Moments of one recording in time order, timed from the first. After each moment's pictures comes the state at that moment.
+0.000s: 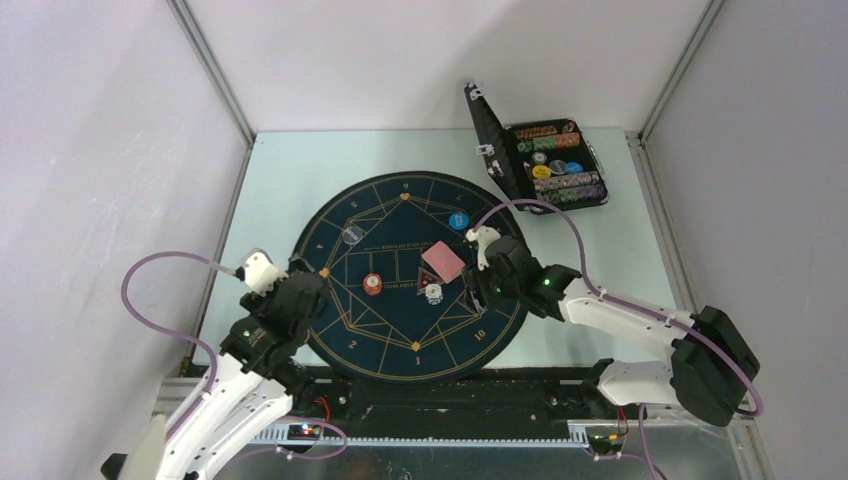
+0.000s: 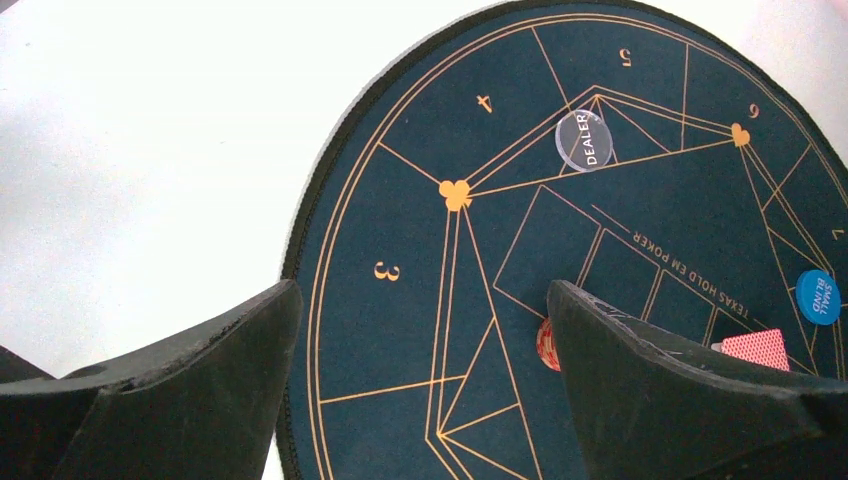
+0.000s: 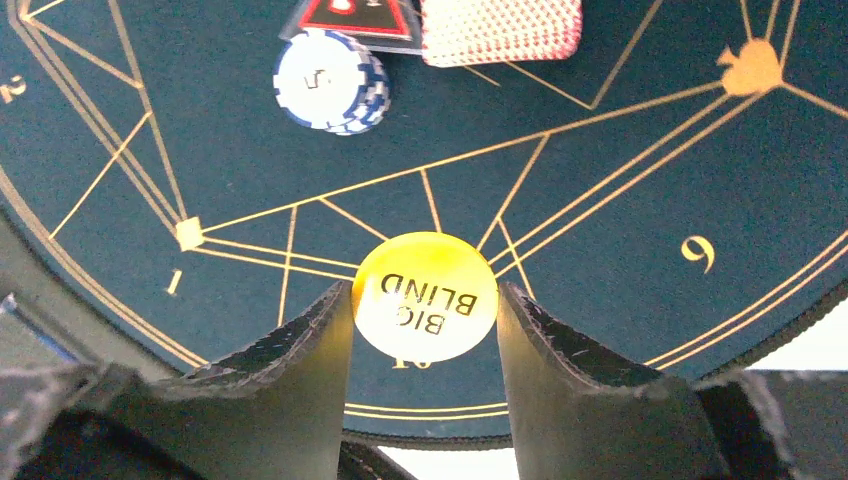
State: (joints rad) left arm -0.56 0.51 0.55 -0.82 -0.84 -0.99; right arm 0.83 1.25 0.74 -0.30 -0.04 0.29
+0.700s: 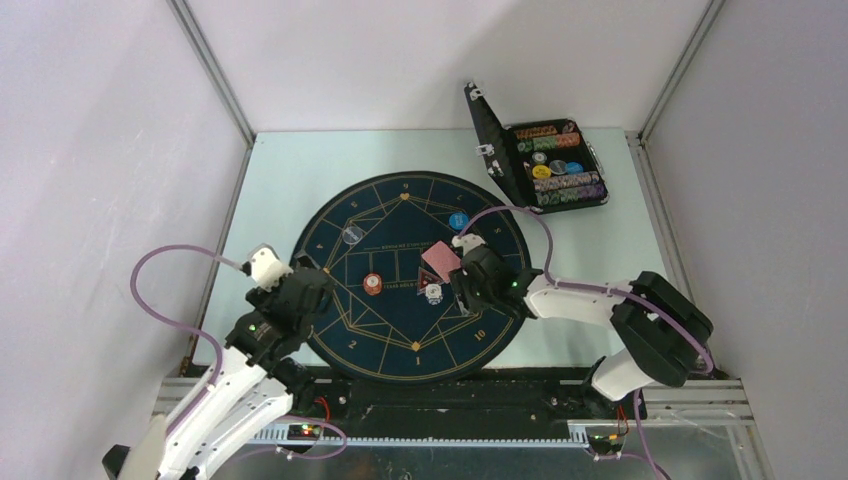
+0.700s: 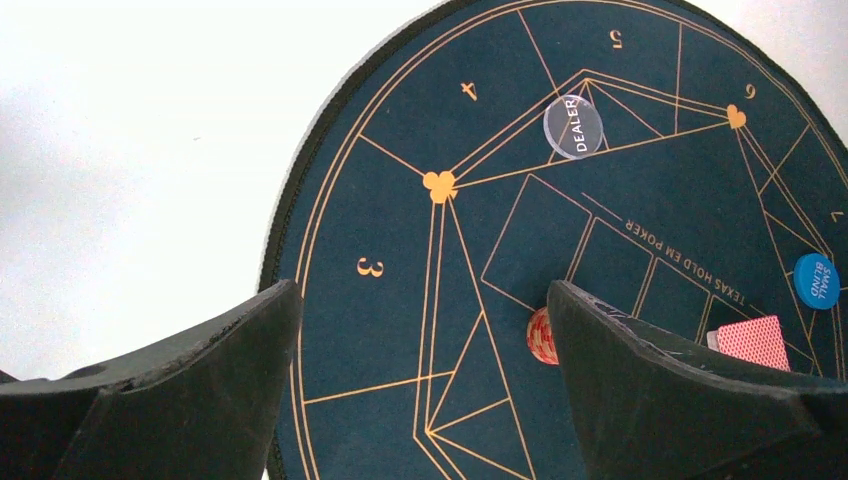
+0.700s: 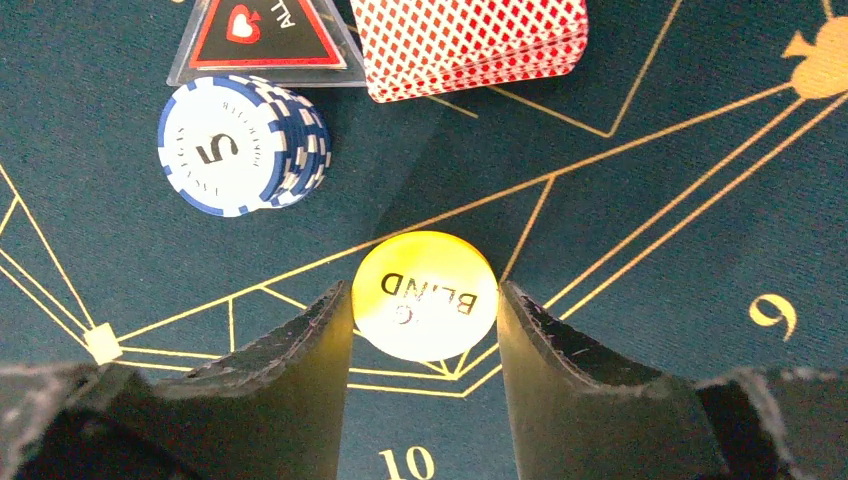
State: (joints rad) left arm -0.56 0.57 0.55 -0.78 -0.81 -0.98; right arm 0.86 1.52 0.73 -0.12 0.10 0.41
